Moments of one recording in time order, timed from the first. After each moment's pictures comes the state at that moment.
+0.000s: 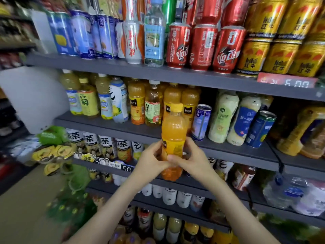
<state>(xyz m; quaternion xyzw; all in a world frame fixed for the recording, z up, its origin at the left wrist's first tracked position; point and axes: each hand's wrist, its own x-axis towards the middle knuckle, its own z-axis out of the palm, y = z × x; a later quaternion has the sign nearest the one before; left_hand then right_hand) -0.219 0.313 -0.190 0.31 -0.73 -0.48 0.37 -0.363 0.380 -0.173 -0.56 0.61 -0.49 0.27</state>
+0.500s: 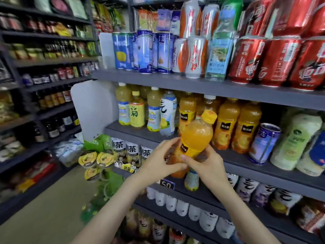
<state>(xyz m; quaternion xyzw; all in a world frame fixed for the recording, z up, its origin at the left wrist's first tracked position) -0.101 0.229 -0.174 0.33 -0.80 -0.36 0.36 -0.257 0.291 -0.169 -0.55 0.57 -0.57 0.21</state>
